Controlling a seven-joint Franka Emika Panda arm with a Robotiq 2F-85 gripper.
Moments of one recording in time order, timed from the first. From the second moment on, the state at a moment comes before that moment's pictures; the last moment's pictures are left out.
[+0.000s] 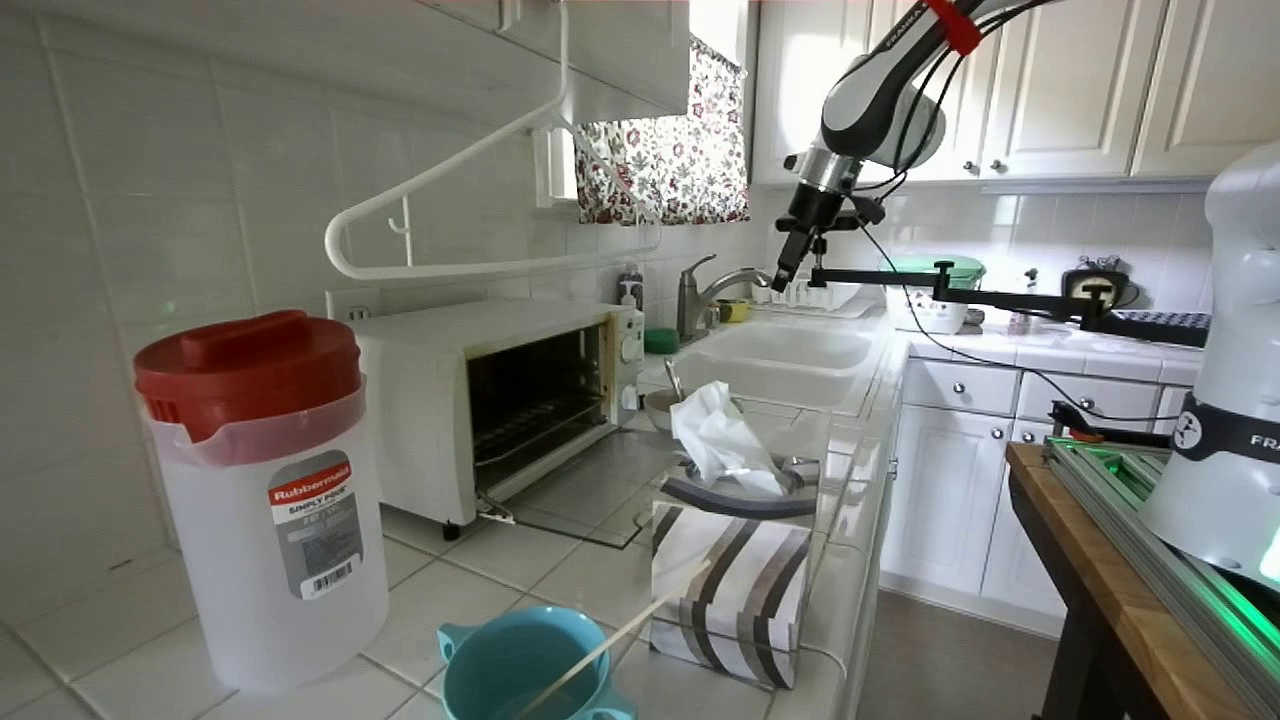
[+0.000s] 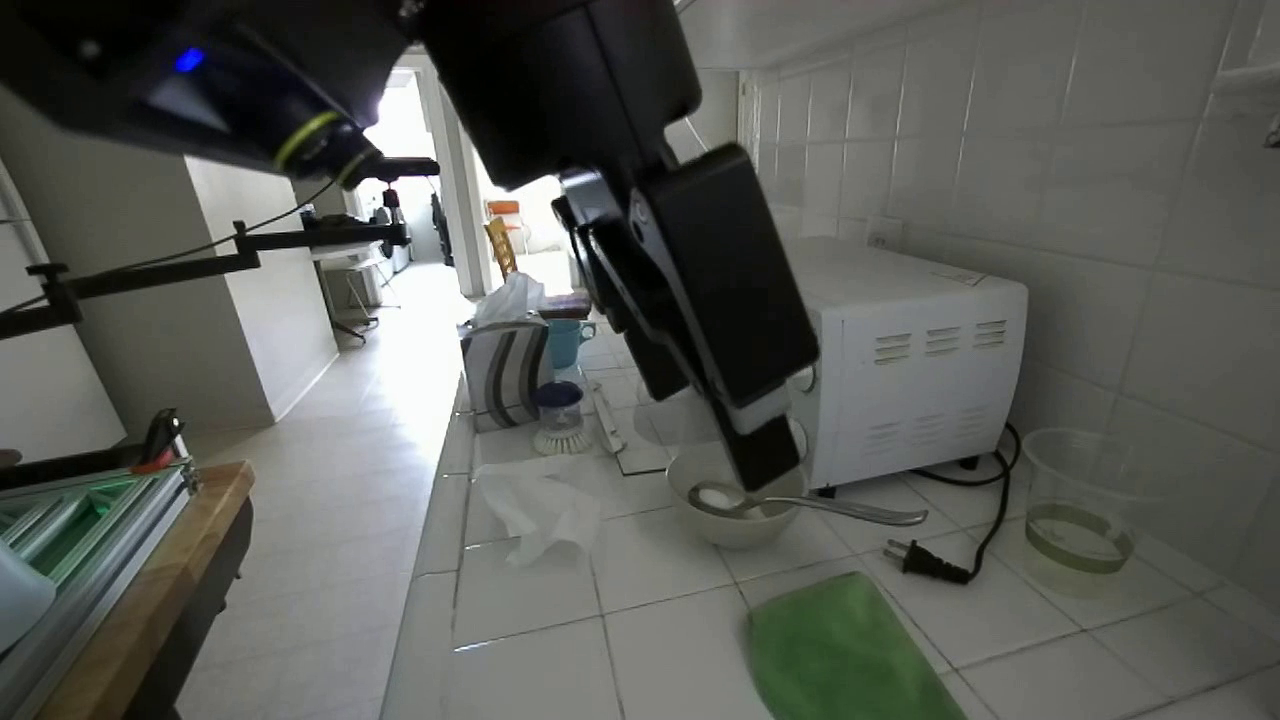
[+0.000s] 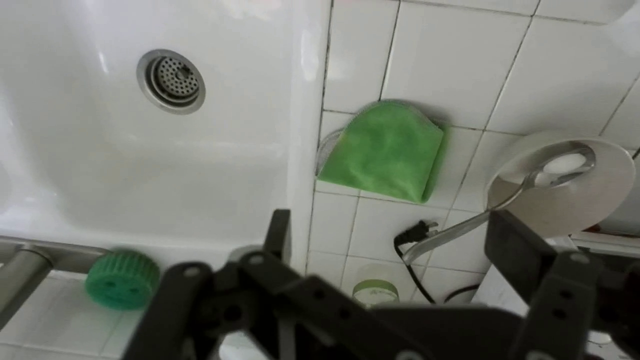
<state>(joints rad) -0.12 -0.05 -0.45 -2.44 0.14 2.74 -0.64</state>
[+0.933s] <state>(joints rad) -0.17 0.14 -0.33 -2.30 -0.09 2.75 0.16</state>
